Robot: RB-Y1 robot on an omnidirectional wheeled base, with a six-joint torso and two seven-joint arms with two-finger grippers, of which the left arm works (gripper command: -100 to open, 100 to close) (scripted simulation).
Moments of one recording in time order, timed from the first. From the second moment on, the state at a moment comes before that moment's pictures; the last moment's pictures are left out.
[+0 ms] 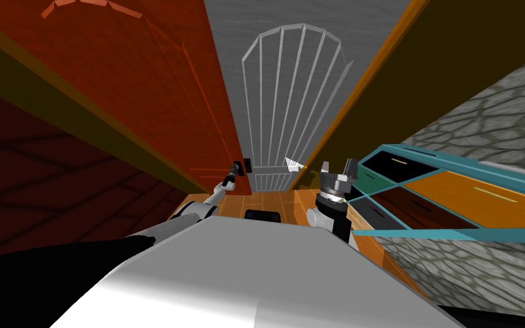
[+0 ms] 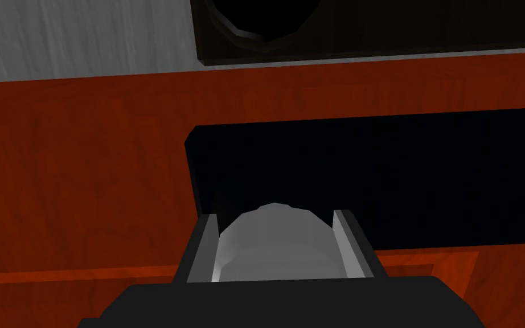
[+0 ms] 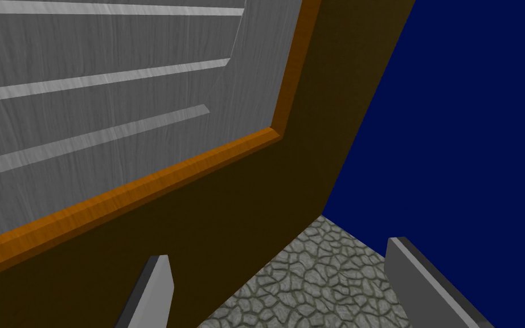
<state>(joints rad) -0.37 0.32 -0.03 -0.69 0.24 -0.49 0.11</state>
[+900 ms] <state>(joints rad) -0.33 0.35 -0.03 -0.71 0.24 -0.48 0.12</state>
